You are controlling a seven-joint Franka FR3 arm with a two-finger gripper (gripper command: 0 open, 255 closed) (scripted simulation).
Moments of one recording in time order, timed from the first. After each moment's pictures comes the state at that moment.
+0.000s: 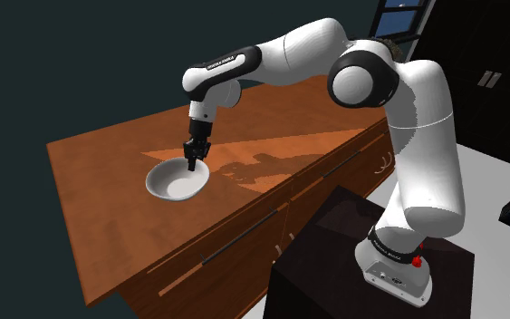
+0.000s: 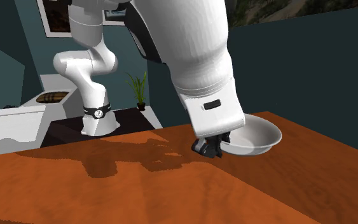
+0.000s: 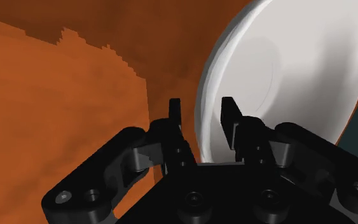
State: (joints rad) arm 0.21 0.52 -0.03 -1.59 0.57 1.93 -0.40
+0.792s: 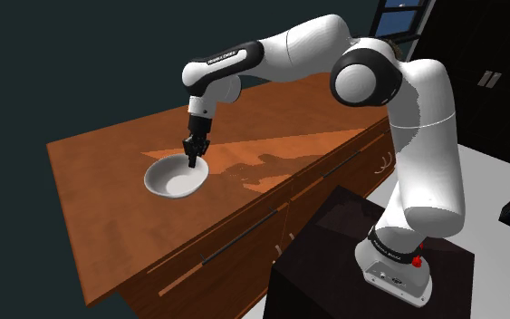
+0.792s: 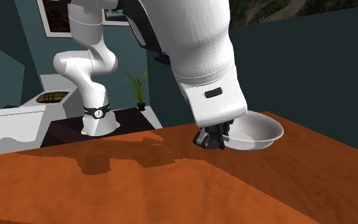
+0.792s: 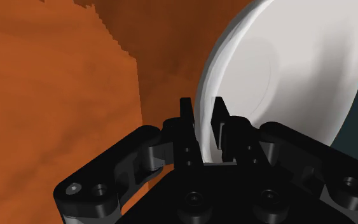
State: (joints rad) arm 0.21 0.51 -0.04 -1.57 0.57 1.90 -0.38
